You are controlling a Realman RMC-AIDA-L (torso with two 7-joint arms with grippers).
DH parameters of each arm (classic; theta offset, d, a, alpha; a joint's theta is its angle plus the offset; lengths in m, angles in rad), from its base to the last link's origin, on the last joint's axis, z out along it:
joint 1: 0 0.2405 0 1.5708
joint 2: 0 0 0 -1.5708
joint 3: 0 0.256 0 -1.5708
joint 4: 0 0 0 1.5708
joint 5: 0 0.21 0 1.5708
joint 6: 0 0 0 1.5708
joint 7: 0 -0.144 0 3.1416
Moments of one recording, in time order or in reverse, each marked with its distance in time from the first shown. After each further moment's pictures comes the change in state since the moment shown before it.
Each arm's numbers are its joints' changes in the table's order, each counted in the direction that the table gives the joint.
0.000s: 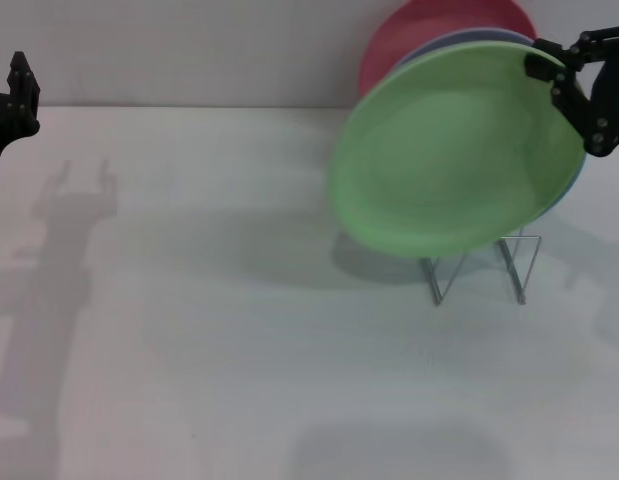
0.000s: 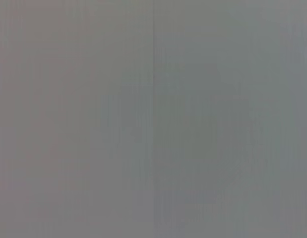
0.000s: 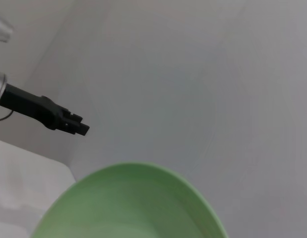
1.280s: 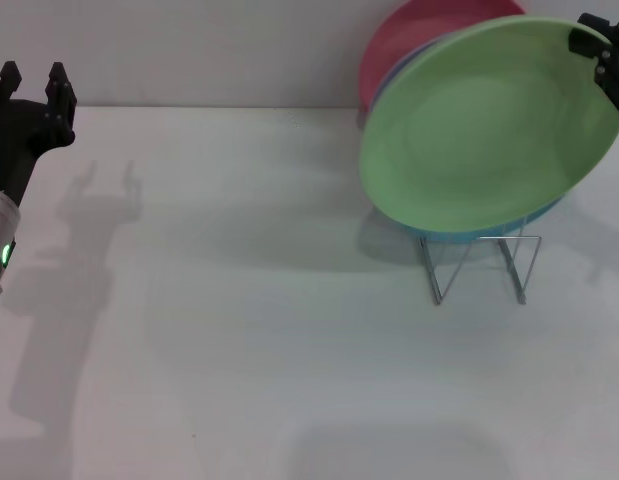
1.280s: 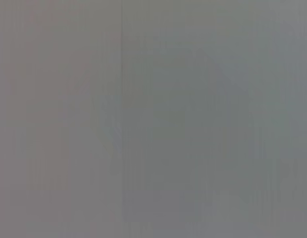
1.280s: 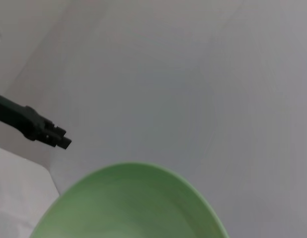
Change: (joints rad) left arm -0.022 0.002 0.054 0.025 -0.005 -0.004 0.002; right arm 0.036 0.020 0.118 -0.074 0.026 -0.085 0.097
